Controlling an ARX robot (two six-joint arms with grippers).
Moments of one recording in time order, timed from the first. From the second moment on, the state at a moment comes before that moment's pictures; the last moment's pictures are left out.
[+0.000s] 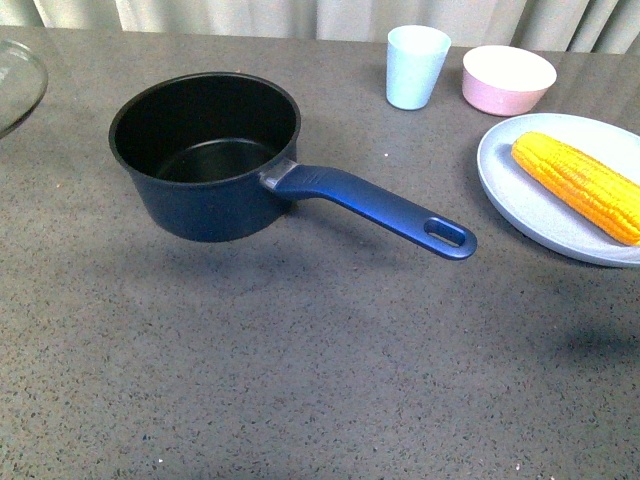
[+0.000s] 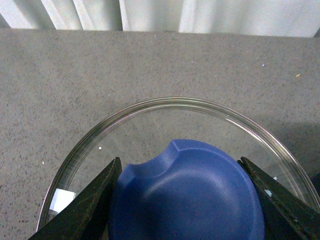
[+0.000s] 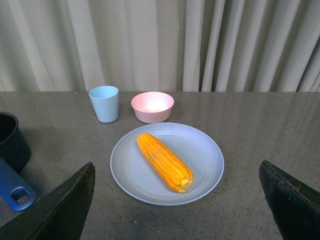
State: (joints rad) left arm 0.13 1.83 0.80 0.67 0.05 0.07; right arm 0.00 0.01 0.02 0.00 0.00 -0.01
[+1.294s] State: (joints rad) left arm 0.12 2.12 0.74 0.89 0.05 0.03; right arm 0.00 0.01 0.02 0.00 0.00 -0.01
